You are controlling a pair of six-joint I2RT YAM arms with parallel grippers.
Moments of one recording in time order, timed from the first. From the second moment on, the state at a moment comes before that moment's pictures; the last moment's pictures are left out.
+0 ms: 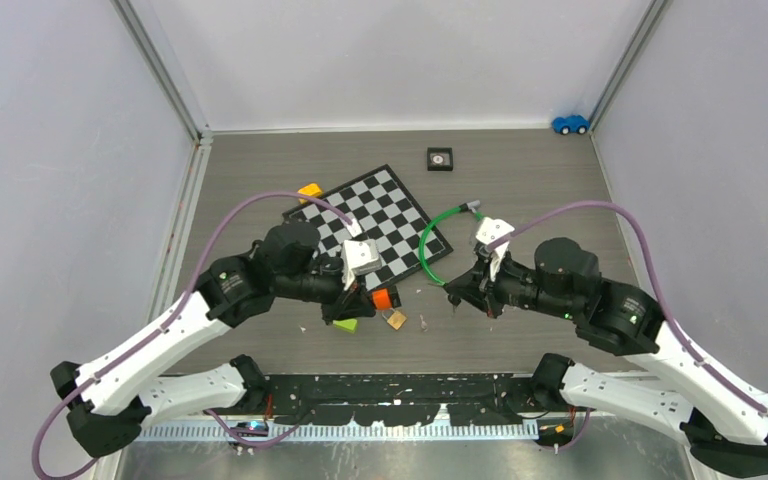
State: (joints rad) left arm -0.90 0.95 1.12 -0.75 0.54 0.12; right arm 0.94 0.73 1.08 -0.71 -0.19 -0.02
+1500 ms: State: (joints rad) left arm -0.90 1.74 0.91 0.03 0.36 -0.25; right arm 0.94 0.71 0.28 -0.15 0.42 0.66
